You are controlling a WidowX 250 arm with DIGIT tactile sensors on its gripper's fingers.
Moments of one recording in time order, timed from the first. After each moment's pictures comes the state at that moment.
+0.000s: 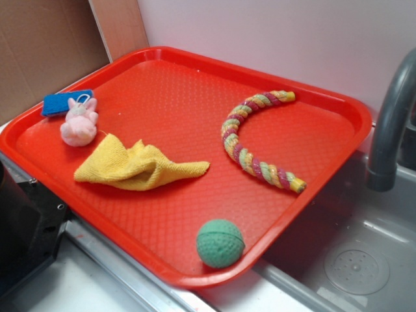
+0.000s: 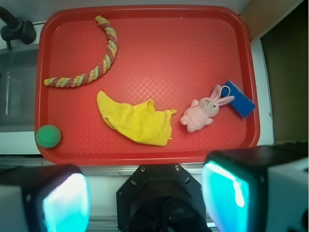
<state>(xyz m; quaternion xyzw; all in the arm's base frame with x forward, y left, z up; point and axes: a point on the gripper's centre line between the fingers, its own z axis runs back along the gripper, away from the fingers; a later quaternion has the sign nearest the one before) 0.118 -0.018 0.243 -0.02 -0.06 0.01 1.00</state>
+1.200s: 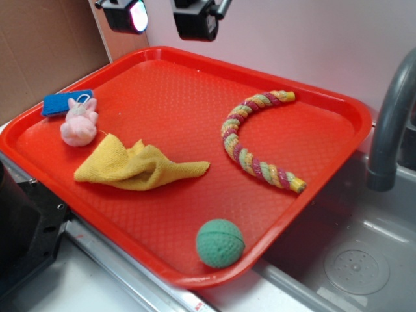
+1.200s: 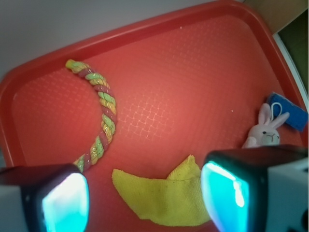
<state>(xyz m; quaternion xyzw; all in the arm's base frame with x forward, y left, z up) 0.228 -0.058 0.159 0.02 -0.07 0.19 0.98</state>
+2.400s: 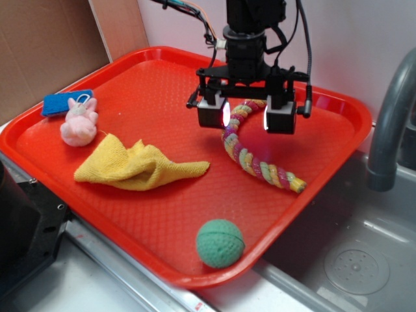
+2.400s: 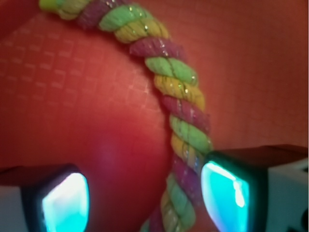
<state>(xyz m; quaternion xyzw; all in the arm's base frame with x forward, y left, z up) 0.281 -0.096 0.031 0.01 0.03 0.28 0.96</state>
